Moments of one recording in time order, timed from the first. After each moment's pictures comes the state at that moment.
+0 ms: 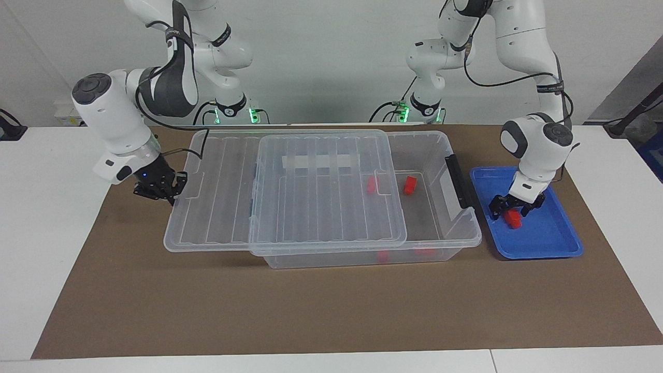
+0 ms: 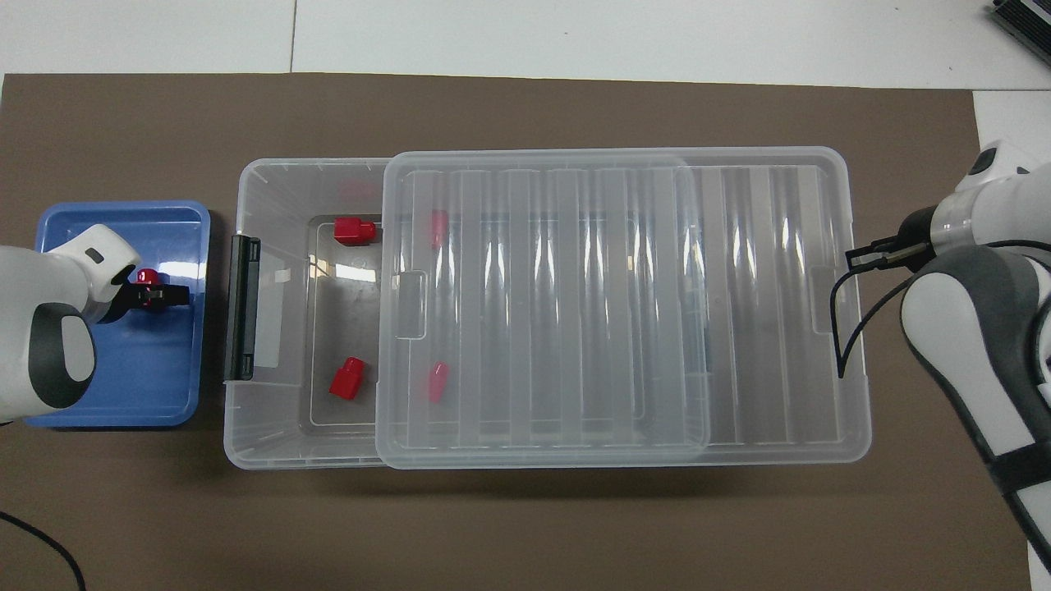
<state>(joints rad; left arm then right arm) 0.05 0.22 0.11 -2.17 0.02 2.51 0.17 0.04 0.08 -0.09 -1.91 0.08 2.06 -0.30</state>
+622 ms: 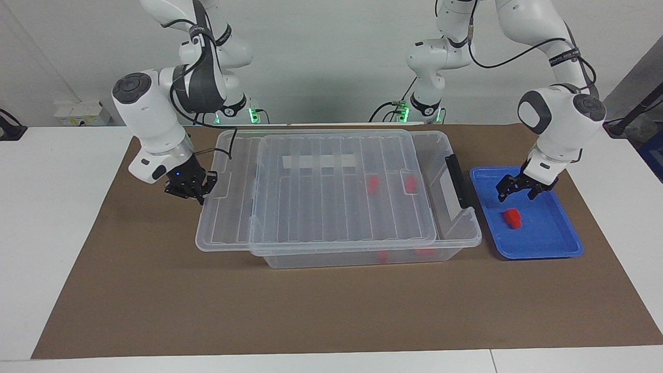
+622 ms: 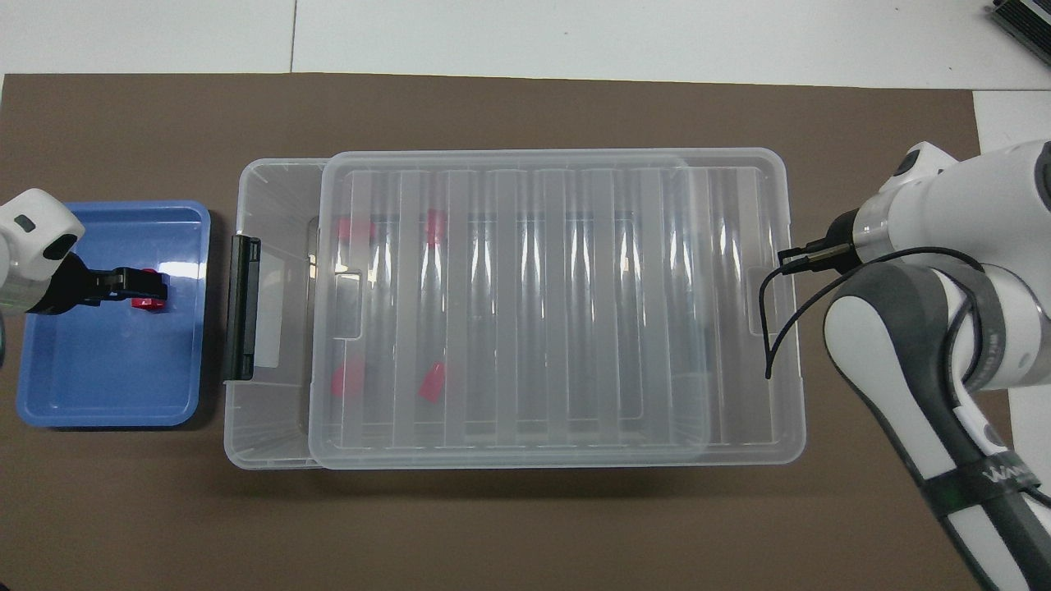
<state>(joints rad) 0.04 0.05 0.09 -2.02 -0.12 2.07 0.17 0.17 0.08 -0.09 -1.91 0.08 2.07 -0.14</state>
